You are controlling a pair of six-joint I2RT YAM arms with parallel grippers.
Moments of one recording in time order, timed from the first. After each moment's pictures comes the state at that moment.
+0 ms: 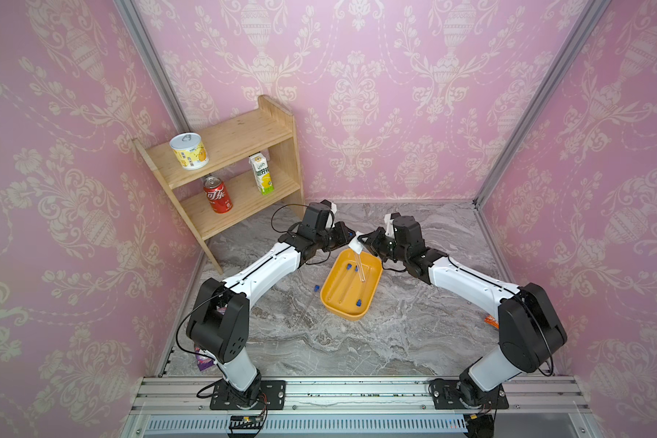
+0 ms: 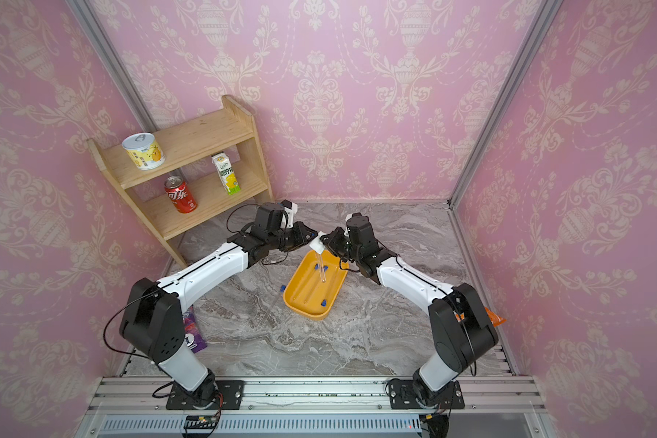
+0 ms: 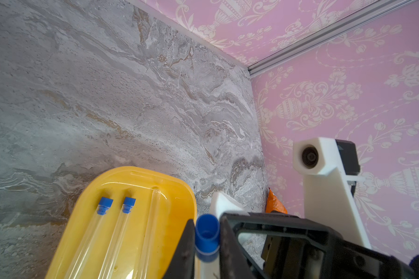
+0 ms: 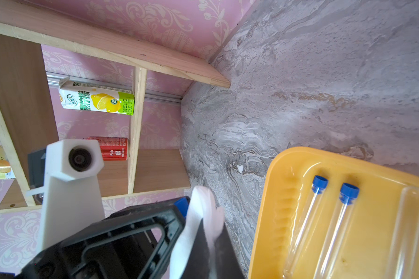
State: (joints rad) left arm -0.49 1.68 1.32 -0.20 0.35 -0.81; right arm 0.50 1.60 1.08 0.09 -0.26 1.15
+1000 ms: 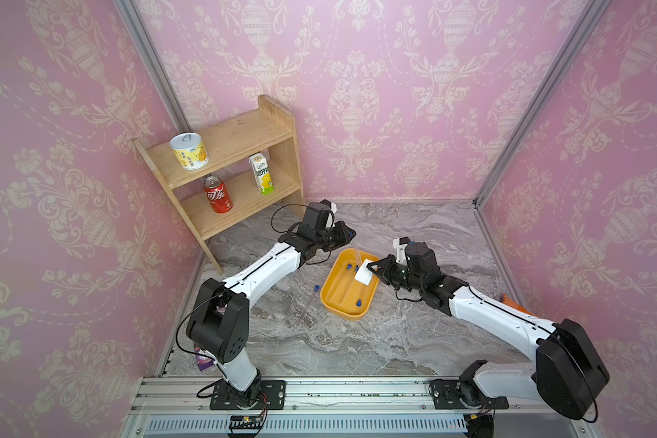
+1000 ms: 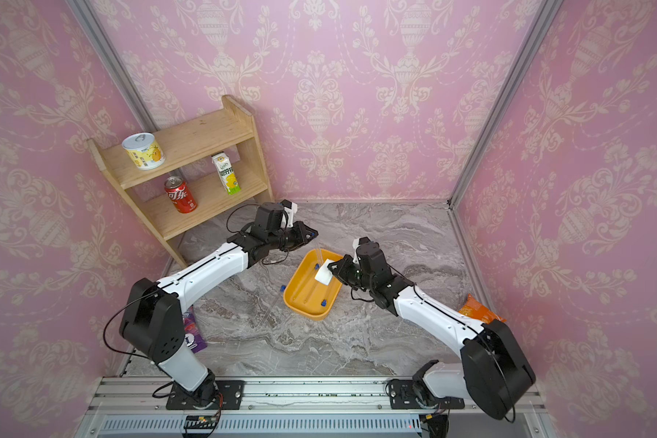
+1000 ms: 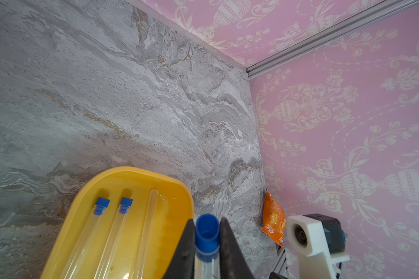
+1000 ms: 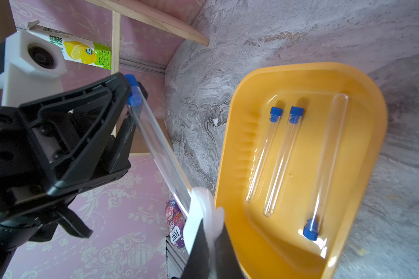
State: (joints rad) left arm -0.49 1.68 1.32 -0.19 0.35 -0.83; right arm 0.56 1.34 0.81 0.04 -0.25 1.12
